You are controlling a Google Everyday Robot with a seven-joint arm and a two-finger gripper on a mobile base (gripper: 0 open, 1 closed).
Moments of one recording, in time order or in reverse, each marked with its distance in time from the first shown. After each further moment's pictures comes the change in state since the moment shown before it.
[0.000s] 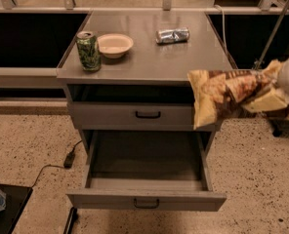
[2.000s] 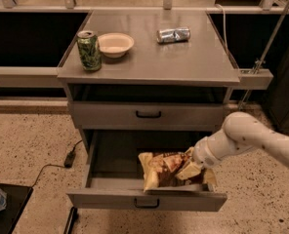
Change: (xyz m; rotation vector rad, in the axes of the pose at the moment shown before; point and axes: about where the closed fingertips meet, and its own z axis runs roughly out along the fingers) arm 0.098 0.173 0.308 -0.544 -0.035 0.141
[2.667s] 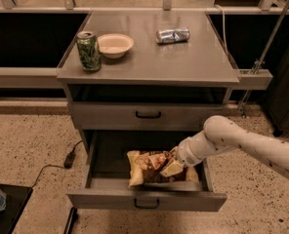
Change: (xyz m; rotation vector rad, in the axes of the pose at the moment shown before) arm -0.032 -0.020 0.065 0.014 -0.028 -0.005
